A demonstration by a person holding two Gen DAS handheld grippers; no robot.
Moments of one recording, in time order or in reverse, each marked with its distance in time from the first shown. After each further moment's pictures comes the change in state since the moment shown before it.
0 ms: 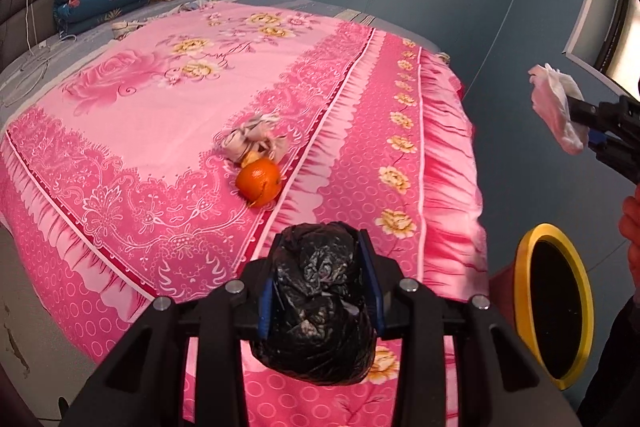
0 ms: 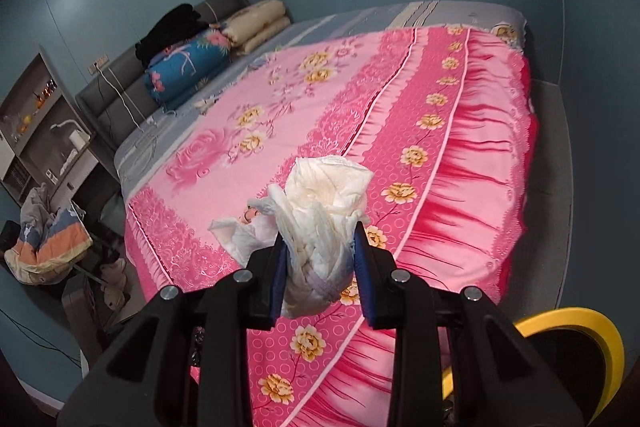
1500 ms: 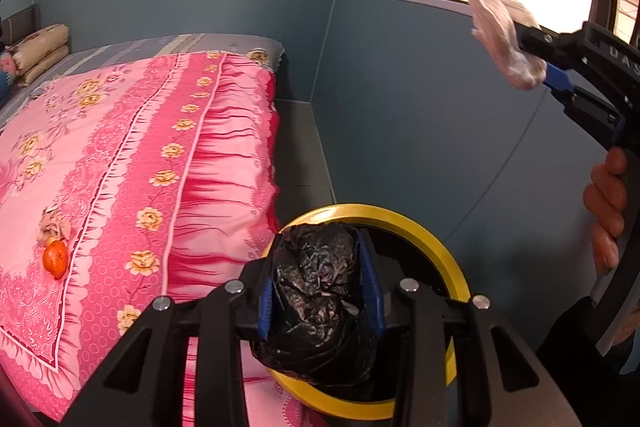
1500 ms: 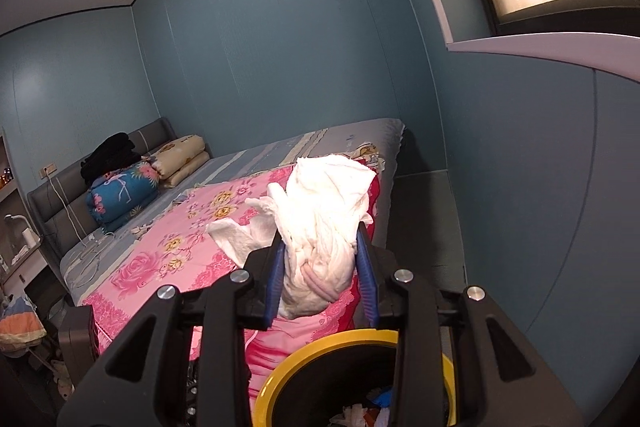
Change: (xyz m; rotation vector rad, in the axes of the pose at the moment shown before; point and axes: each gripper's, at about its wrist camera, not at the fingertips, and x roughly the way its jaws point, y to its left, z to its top) left arm -0.033 -0.261 -0.023 0.363 -0.006 -0.348; right arm -0.253 -0.107 -0.050 0.118 -0.476 -0.291
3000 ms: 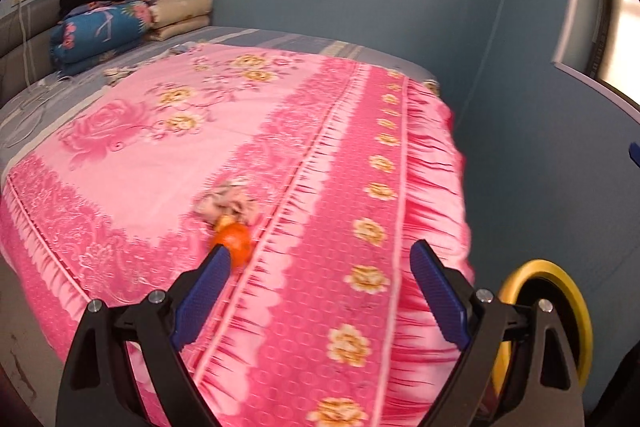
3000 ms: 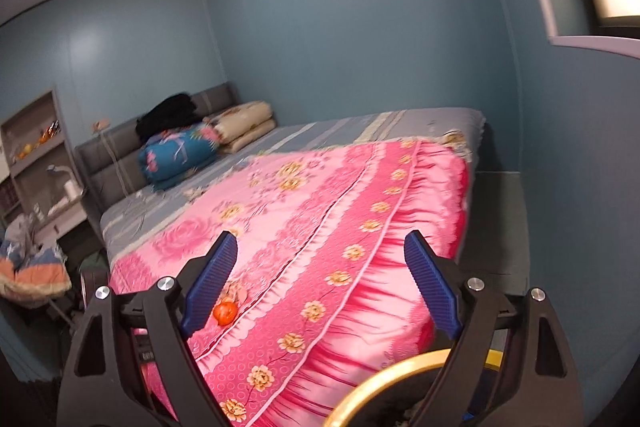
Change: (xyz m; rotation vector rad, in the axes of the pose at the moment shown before) left arm -0.048 0.233 -0.019 -0.306 -0.084 0.405; right arm 0.102 0.096 -0.022 -0.150 0.112 0.268
